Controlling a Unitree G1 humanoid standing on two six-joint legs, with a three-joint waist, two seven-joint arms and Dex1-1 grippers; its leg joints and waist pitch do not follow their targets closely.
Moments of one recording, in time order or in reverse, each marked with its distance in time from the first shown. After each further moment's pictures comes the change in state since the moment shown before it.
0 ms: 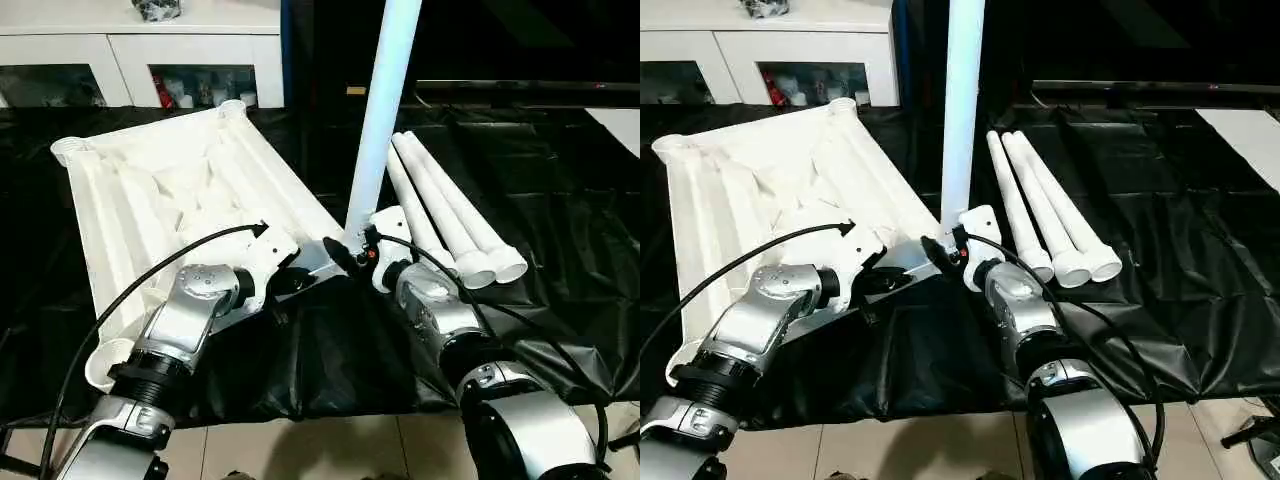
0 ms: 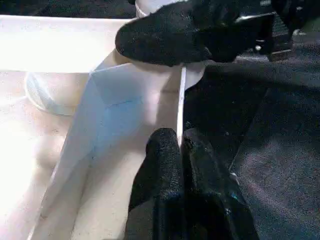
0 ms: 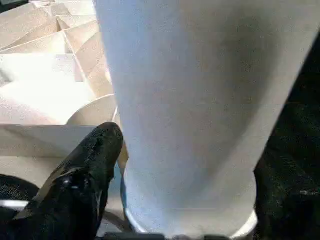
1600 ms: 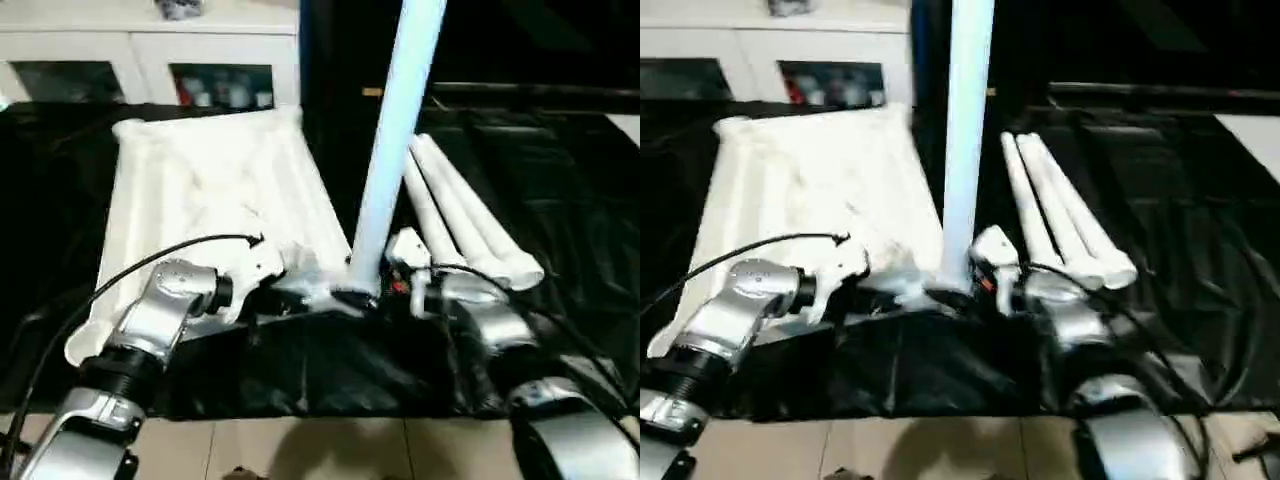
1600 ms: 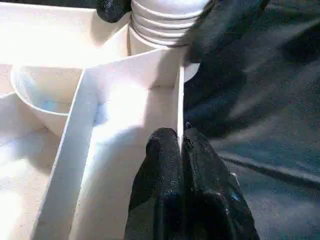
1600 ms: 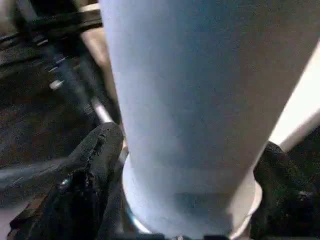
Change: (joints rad) left arm -0.025 0.134 -0.058 0.100 -0.045 -0.183 -0.386; right arm 0.108 -0.194 0.120 -0.180 0.024 0.009 0.680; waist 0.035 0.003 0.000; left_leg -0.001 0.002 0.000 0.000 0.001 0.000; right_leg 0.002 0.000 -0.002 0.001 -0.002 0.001
